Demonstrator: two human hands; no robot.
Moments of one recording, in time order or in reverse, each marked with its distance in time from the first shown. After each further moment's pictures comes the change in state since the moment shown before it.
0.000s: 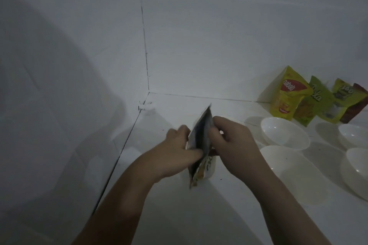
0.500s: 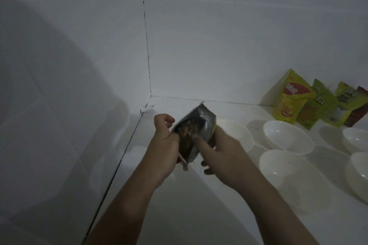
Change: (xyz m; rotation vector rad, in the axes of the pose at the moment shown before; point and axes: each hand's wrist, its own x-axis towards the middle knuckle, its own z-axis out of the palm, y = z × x) left_hand 0.000 -0.003 -0.002 -0.500 0.382 0.087; right_hand -0.007 -0.003 0.012 0.044 -0.160 0.173
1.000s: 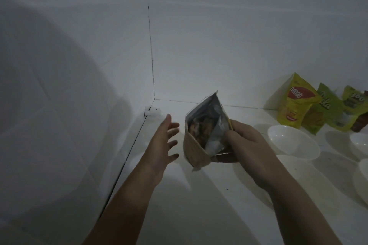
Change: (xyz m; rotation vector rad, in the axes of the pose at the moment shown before) left_hand 0.042 -0.040 -0.008 -0.437 -0.057 -0.302; right_hand 0.006 -0.009 -0.033 0.424 -0.066 0.028
